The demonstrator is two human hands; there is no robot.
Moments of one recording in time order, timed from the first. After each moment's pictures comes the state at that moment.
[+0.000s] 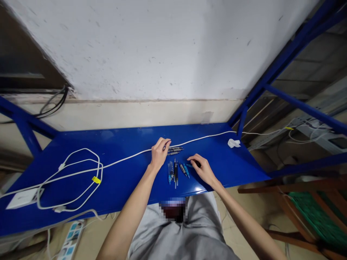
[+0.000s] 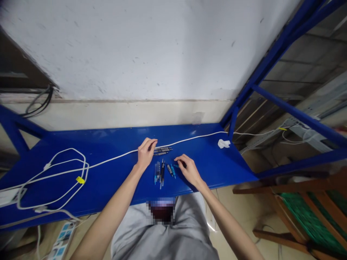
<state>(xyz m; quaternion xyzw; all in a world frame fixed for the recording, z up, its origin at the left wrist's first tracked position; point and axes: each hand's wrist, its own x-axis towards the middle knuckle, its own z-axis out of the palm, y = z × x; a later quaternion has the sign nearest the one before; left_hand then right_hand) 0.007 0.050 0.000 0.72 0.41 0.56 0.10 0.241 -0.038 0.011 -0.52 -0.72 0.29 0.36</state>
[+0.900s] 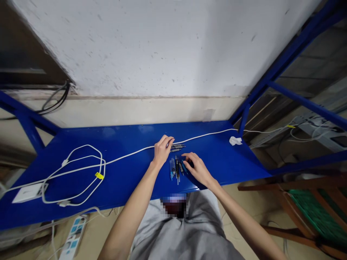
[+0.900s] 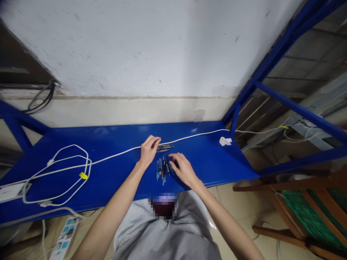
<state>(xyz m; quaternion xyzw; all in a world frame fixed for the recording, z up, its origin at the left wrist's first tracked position) 0.009 0.047 0.000 0.73 0.41 0.54 0.12 0.211 -0.048 0.026 -0.51 -0.78 0.24 0.28</state>
